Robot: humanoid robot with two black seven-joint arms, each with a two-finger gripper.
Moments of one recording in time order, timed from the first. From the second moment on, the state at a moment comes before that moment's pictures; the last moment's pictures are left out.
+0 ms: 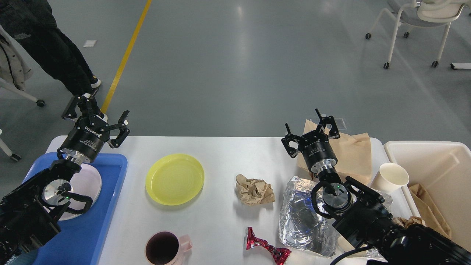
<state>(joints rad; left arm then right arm) -0.62 0.37 -0.77 -0.51 0.04 -0.68 -0.44 0.67 0.08 0.73 0.32 0.19 0.55 0.42</state>
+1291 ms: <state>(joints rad) -1.70 0.94 0.46 -1.13 0.71 -0.67 -0.21 0.67 0.08 0.73 0.32 0.19 0.55 0.42</state>
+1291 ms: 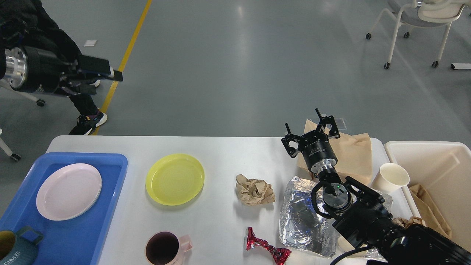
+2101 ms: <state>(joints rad) -1.90 0.59 1.09 -1.55 0.92 -0.44 -0.43 0.67 0.08 0.73 0.32 0.19 0.55 0.42</state>
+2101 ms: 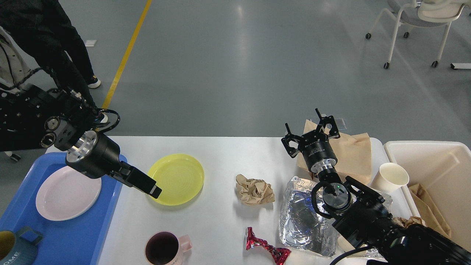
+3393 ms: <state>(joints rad) -1.50 0.46 1.06 -1.52 1.09 -0.06 -0.16 0.67 0.08 0.73 0.32 0.19 0.55 0.42</state>
